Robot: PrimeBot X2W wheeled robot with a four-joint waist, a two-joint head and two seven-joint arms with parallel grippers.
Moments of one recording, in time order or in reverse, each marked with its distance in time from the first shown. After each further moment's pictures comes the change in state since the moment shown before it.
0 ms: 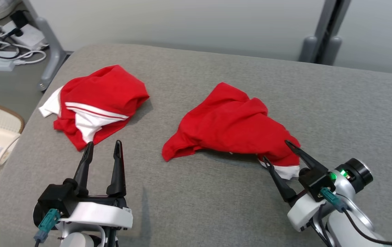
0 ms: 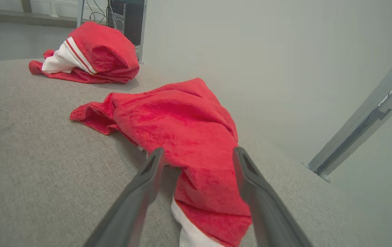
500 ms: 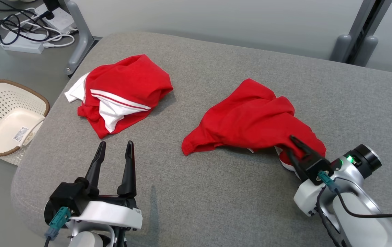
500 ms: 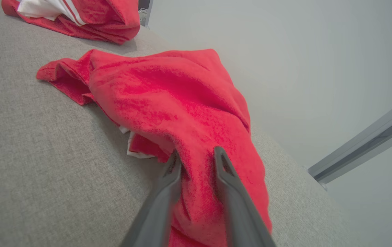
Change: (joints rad) left arm -0.012 0.001 -0.061 0.015 -0.023 0.017 0.000; right arm -0.141 -0.016 -0.025 0.245 -0.200 0.000 0.000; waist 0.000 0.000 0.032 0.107
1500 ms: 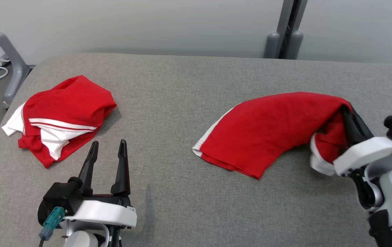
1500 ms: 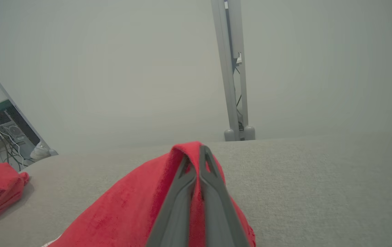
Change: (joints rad) left arm 0.002 0.000 0.026 -0.001 0.006 0.007 0.000; right arm -0.044 0.008 -0.233 -0.077 0.690 0.000 0.093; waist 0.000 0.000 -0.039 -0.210
